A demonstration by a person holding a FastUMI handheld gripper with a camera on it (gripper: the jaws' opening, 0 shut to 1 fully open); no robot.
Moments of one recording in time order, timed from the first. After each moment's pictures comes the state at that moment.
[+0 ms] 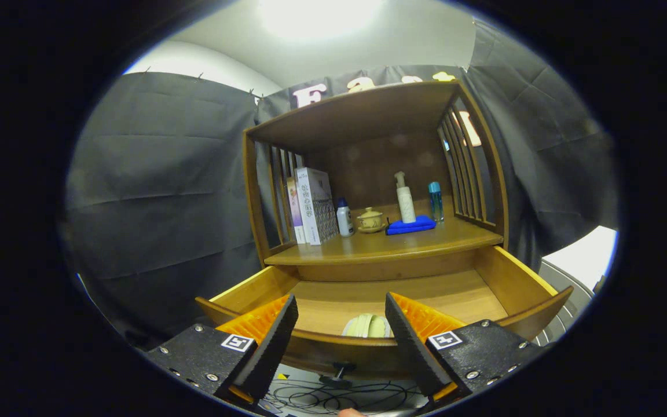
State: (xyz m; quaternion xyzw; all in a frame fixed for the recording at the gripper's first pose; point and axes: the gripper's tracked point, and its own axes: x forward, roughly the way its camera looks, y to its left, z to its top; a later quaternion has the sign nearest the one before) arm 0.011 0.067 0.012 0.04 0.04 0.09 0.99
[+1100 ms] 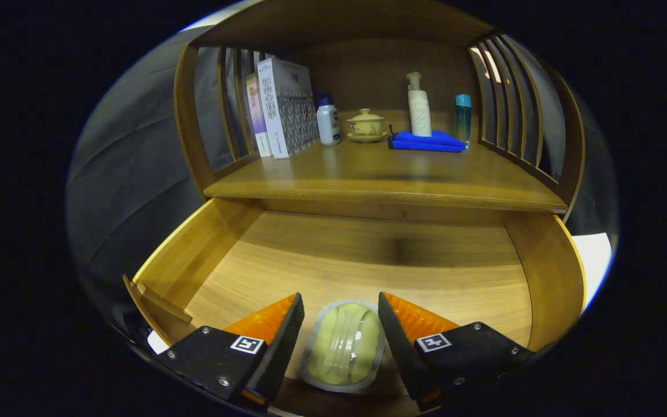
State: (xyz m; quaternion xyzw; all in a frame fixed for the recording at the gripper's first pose) arm 0.115 0.066 -0.077 -0.02 0.30 0.07 0.95
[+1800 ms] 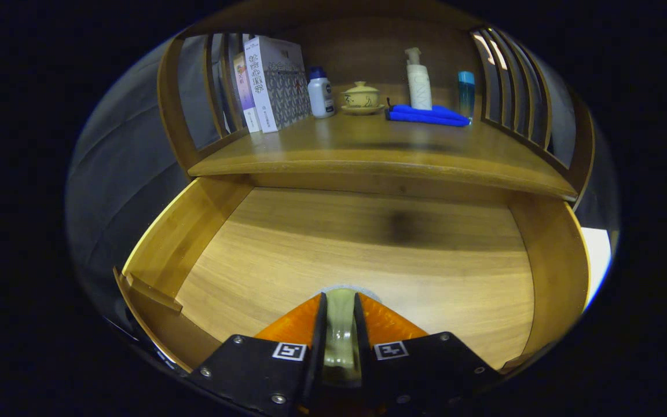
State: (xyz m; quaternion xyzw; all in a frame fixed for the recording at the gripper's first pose) arm 0.122 0.050 -0.090 -0.02 0.32 0.05 0.94
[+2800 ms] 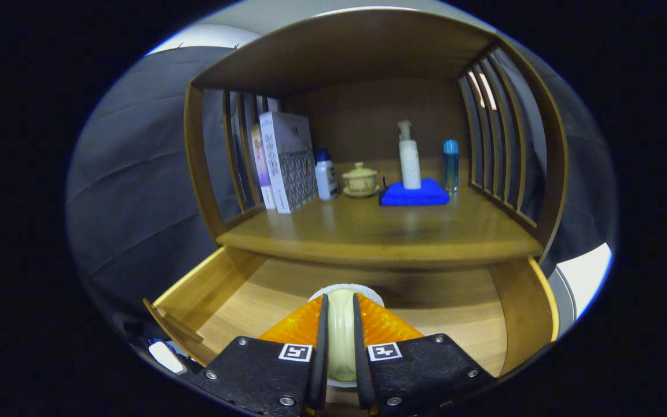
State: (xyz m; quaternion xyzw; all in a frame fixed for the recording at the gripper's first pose) arm 0.124 0.043 0.019 0.01 0.16 0.09 0.98
